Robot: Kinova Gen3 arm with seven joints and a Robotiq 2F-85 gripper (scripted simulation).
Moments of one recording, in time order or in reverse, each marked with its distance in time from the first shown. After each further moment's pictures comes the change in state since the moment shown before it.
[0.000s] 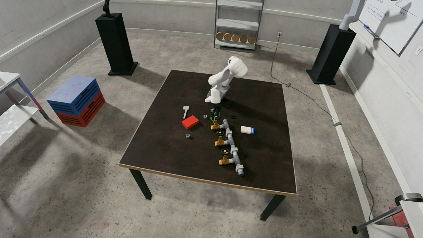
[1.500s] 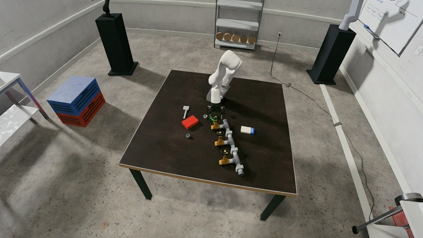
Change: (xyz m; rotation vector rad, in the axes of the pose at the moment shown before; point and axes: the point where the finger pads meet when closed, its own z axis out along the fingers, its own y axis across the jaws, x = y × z) arm 0.000 0.000 0.000 0.010 -0.009 1.263
